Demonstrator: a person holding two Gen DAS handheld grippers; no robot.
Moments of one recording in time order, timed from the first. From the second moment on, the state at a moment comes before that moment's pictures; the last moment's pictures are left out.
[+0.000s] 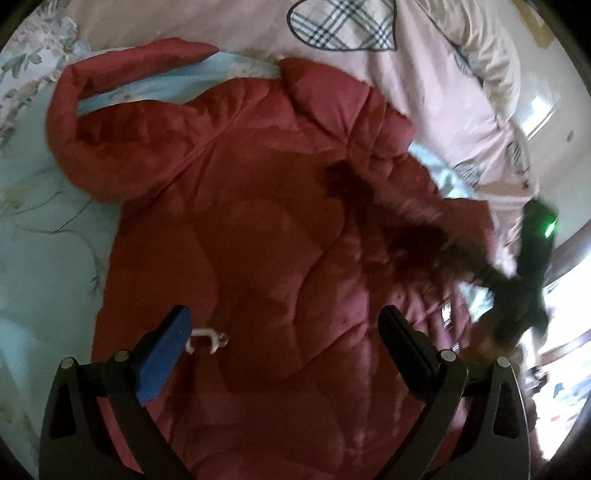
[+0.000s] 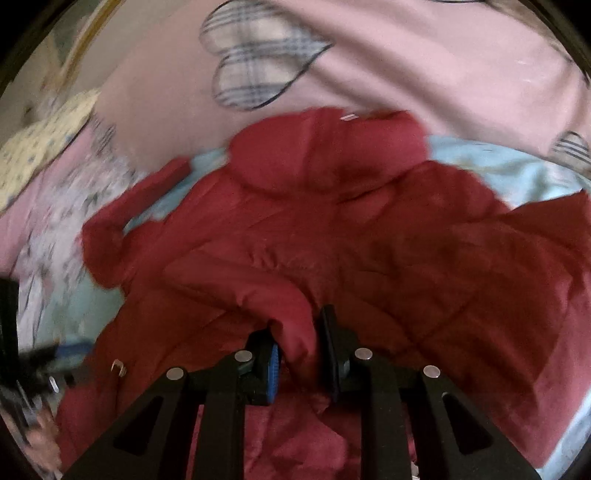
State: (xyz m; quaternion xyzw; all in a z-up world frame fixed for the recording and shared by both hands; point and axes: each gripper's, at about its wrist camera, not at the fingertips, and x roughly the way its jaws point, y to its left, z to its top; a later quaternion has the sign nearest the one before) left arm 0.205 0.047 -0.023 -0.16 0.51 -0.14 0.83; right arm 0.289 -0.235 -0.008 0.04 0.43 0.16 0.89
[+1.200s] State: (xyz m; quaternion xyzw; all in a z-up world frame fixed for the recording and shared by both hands) left arm 0.321 0.061 -0.025 -0.11 0.51 -0.13 0.85; right arm 0.279 -0.301 0.017 0.07 0.38 0.11 0.92
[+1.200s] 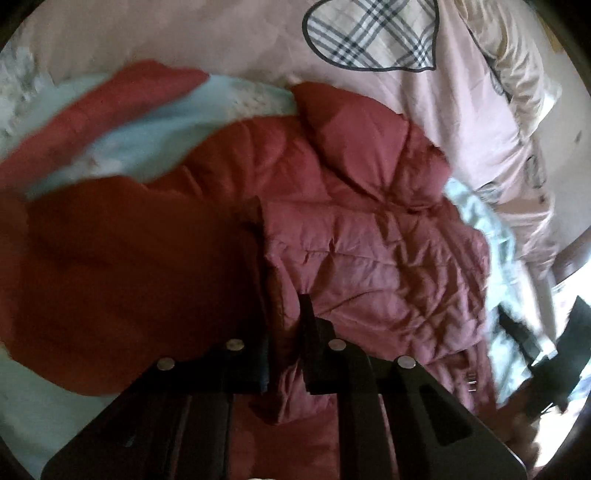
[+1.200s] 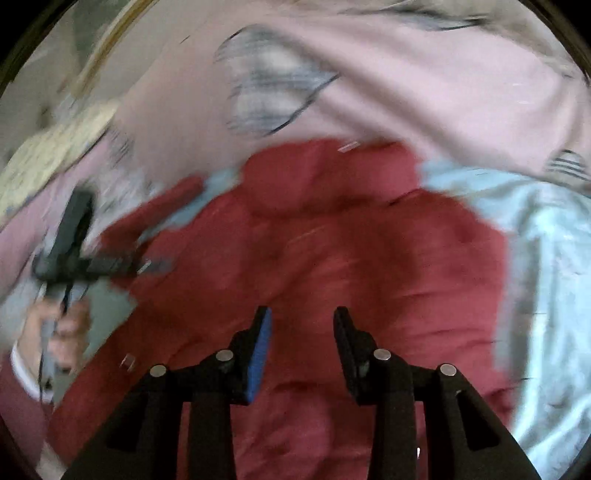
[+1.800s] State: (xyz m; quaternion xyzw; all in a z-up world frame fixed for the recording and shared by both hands) left arm 0.283 0.038 0.013 -0.05 0.42 -0.13 0.89; right arm 0.313 -0.333 -0.052 0.07 0.45 0.02 0.89
